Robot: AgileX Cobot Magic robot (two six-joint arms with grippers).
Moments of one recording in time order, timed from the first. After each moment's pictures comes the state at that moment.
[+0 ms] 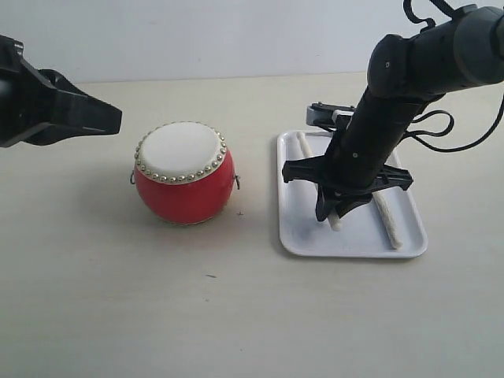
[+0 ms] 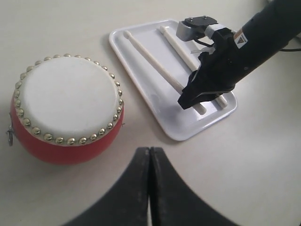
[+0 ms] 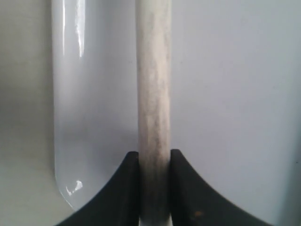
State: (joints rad) left arm -0.35 1.18 -0.83 -0.83 0.64 0.68; right arm 0.39 2.03 -1.24 0.31 0.82 0.08
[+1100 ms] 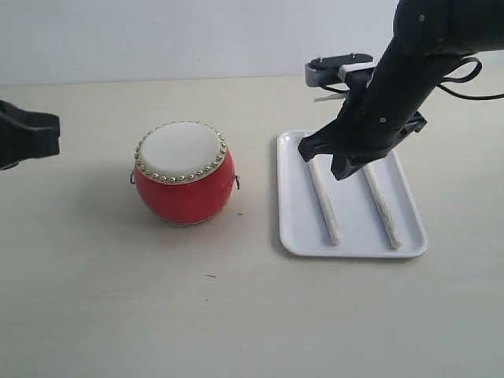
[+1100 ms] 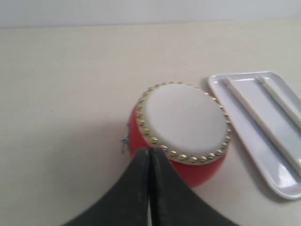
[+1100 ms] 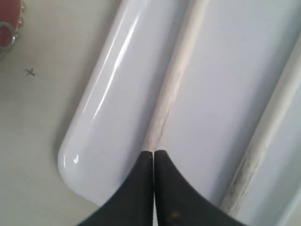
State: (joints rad) left arm -0.37 1.04 -0.53 -0.84 0.11 0.68; right arm 0.39 1.85 -1.24 0.19 0.81 -0.15
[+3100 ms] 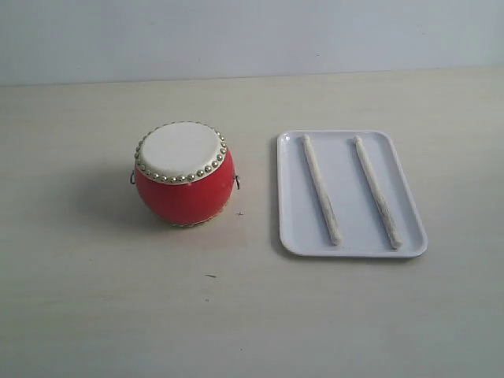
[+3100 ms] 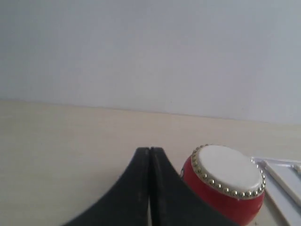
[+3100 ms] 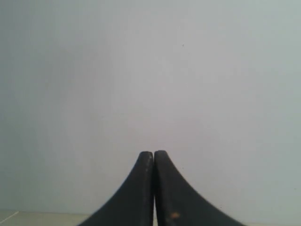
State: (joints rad) left arm -0.07 0.30 -0.21 -0.82 0.17 0.65; right arm 0.39 0.23 -0.30 0.02 -0.09 0.13
